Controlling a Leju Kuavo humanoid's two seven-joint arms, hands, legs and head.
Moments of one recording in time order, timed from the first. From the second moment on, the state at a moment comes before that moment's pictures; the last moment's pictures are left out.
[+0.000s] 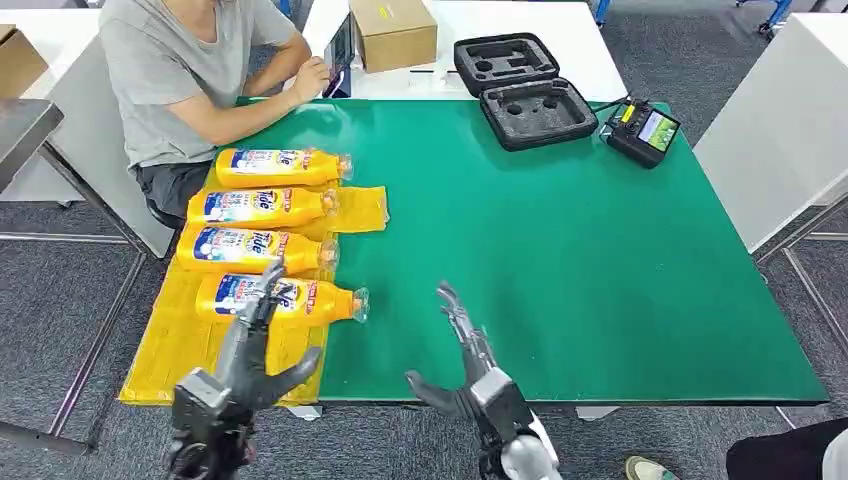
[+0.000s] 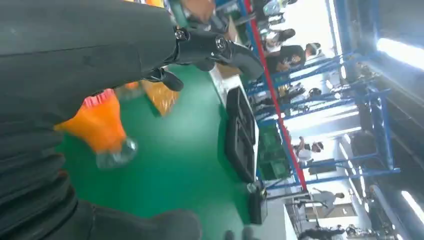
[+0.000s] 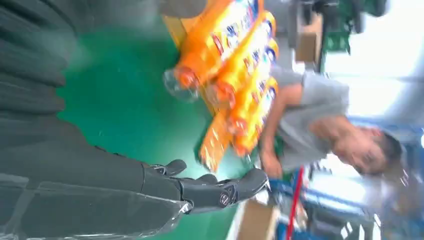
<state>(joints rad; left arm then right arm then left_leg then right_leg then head) 0.06 -0.02 -0.23 -1.57 -0.05 0.14 -0.70 0.01 0.11 0.23 -1.32 0.18 -0.15 -0.70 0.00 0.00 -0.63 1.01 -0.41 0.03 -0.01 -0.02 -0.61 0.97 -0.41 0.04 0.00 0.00</state>
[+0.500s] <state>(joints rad) -0.04 -0.15 -0.35 -1.36 -0.07 0.12 -0.70 0.15 0.09 0.22 -1.53 0.21 -0.19 -0.70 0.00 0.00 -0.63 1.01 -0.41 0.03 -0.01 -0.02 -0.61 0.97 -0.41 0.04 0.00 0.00</state>
